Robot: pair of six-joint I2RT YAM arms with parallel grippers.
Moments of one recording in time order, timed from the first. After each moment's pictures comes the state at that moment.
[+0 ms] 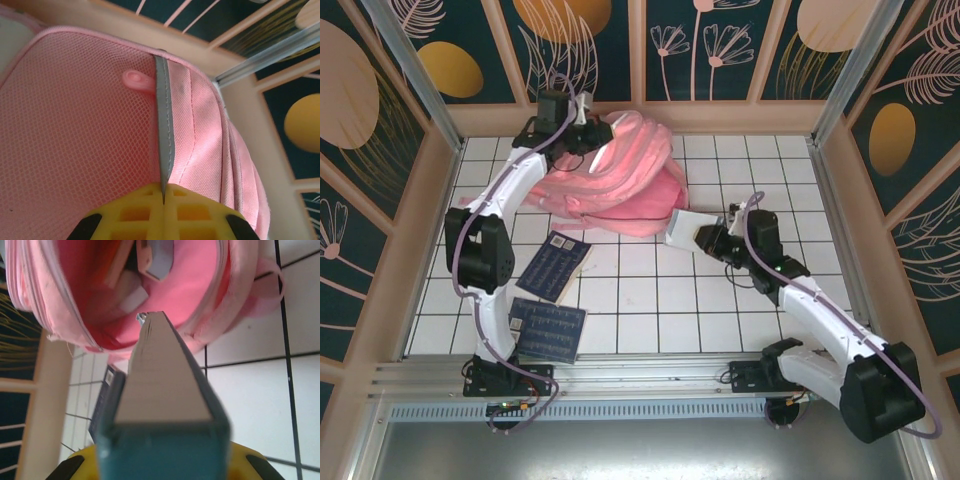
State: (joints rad) left arm -0.27 2.02 1.85 -0.35 0.54 -0.61; right arm 0.36 1.03 0.58 -0.06 -0.39 0.83
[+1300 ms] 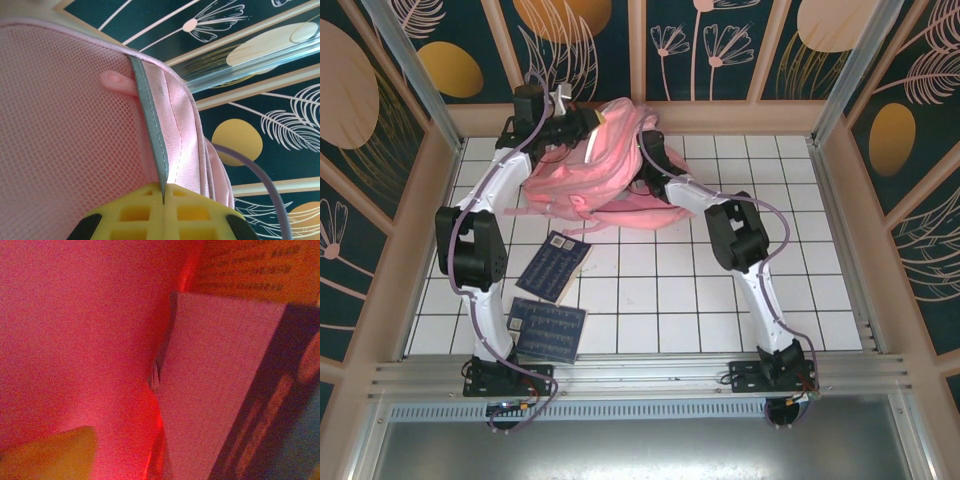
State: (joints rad) left arm -0.17 2.02 1.79 -0.11 0.78 -0.90; right arm 0.57 2.42 1.91 0.20 -0.46 1.19
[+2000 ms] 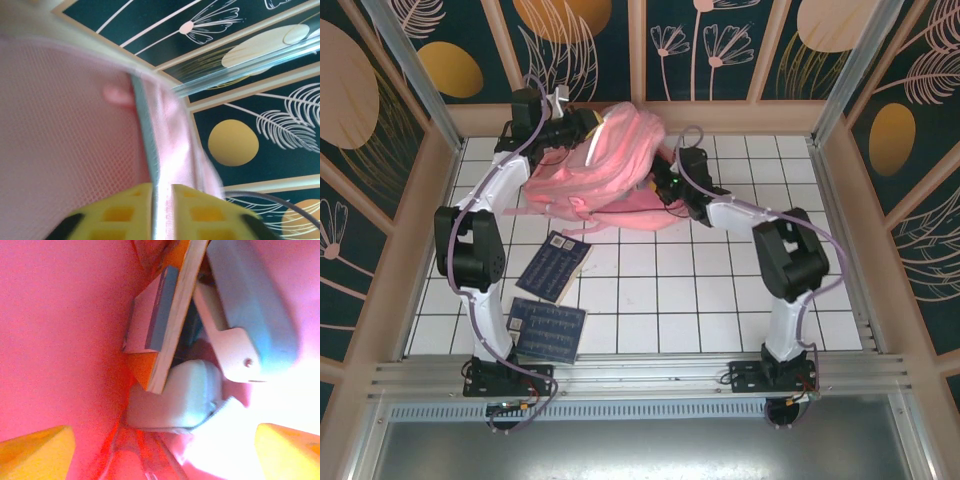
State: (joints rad) left arm -0.16 2.00 1.74 -0.04 0.79 -0.91; right arm 0.49 1.87 1.22 0.25 -0.29 1.09
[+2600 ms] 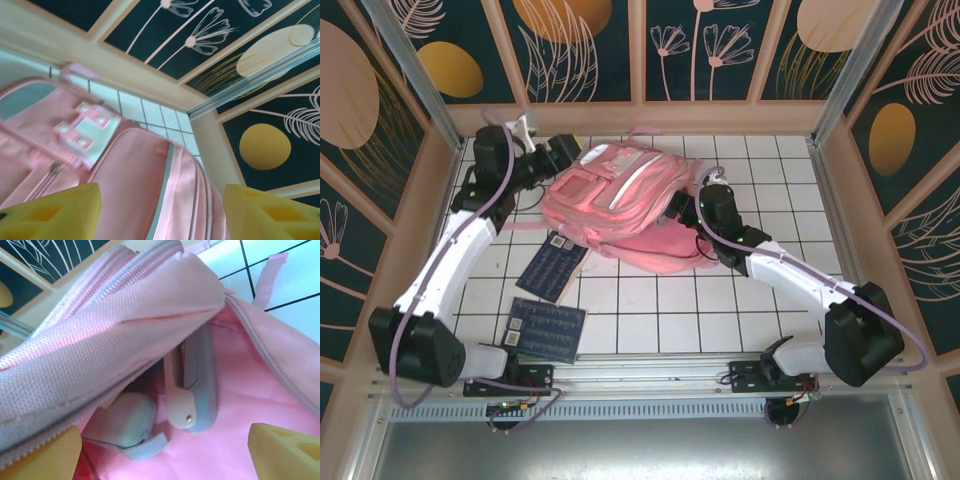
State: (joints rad) left arm -0.21 1.33 1.22 -0.20 0.46 -0.75; right arm 0.58 1.33 0.85 -0.01 0.11 0.72
